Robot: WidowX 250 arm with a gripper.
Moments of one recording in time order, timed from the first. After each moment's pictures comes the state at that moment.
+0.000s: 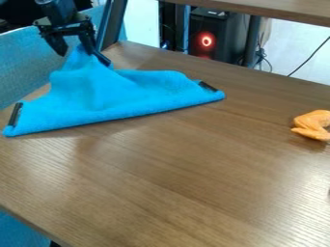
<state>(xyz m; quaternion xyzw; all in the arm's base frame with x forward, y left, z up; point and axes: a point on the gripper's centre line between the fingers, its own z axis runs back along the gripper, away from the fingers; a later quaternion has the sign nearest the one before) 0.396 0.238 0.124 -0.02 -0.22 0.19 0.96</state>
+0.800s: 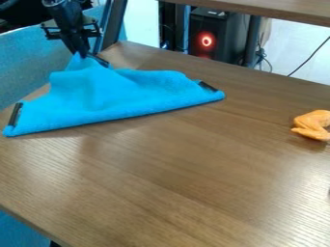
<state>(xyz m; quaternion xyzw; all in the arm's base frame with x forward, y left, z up) 0.402 0.233 0.118 -0.02 -0.21 0.19 0.96</state>
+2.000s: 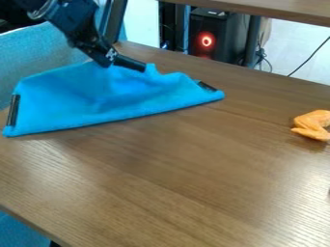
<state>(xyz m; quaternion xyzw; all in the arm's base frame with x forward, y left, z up) 0.307 0.087 0.175 -0.02 -0.37 -0.15 0.92</state>
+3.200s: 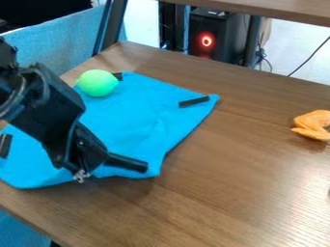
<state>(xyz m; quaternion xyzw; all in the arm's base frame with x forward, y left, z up) 0.194 0.009 0.132 -0.06 -0.31 -0.27 0.91</state>
